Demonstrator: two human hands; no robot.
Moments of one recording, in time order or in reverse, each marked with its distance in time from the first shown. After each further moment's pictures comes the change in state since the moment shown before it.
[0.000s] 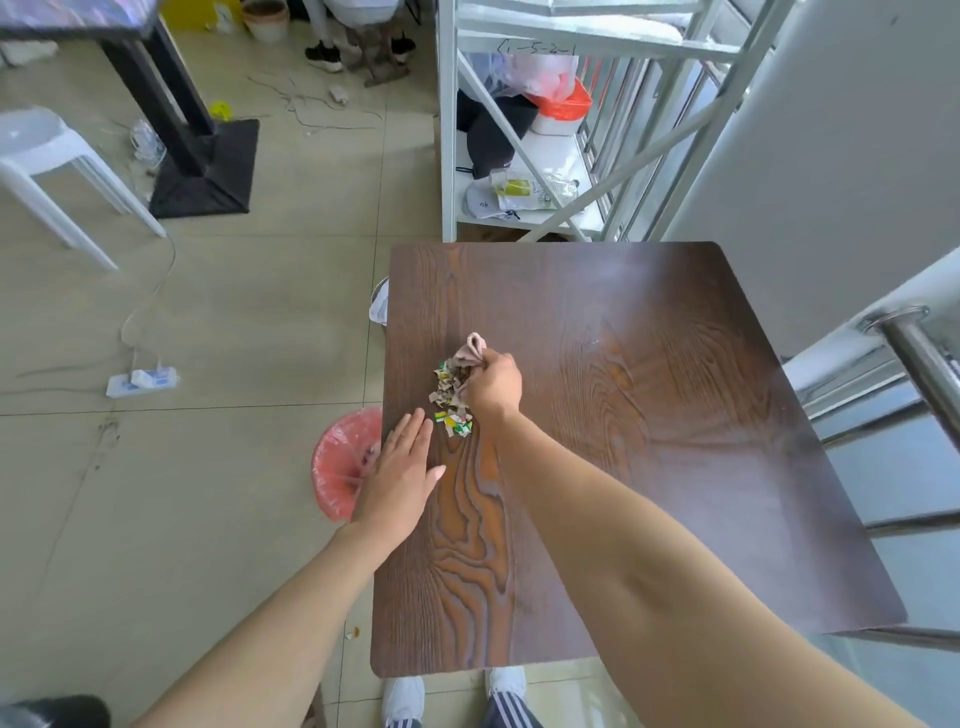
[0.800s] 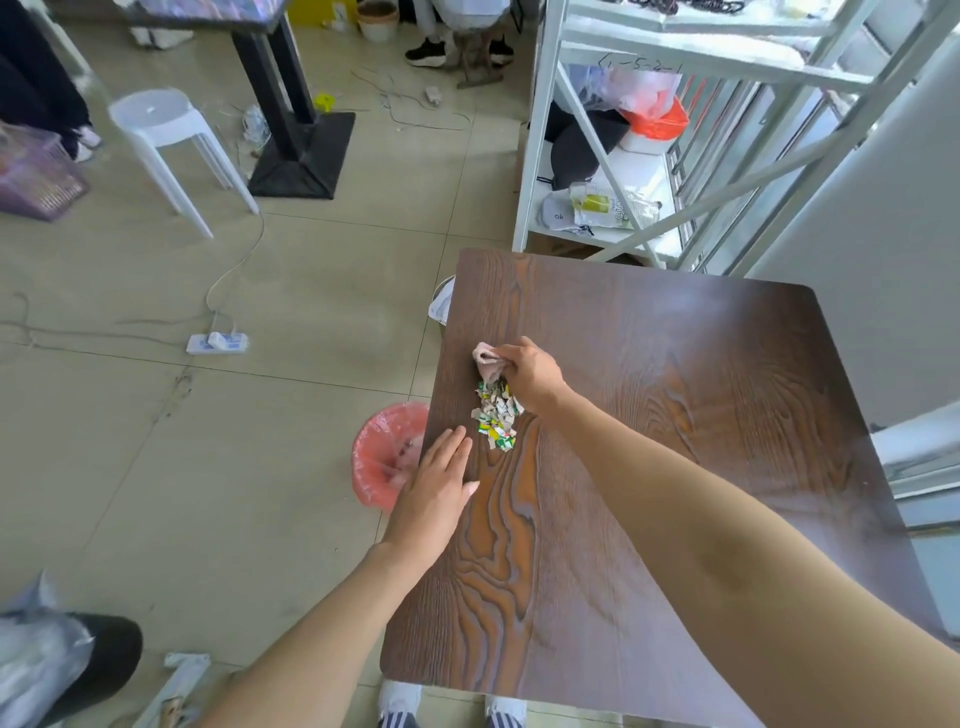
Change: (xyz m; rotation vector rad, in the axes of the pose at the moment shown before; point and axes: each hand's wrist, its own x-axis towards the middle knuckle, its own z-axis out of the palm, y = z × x) left_hand -0.012 0.009 0.007 -0.039 0.141 -0.049; right_hand 0.047 -0.013 -0.001 -0.468 -0.300 -0.524
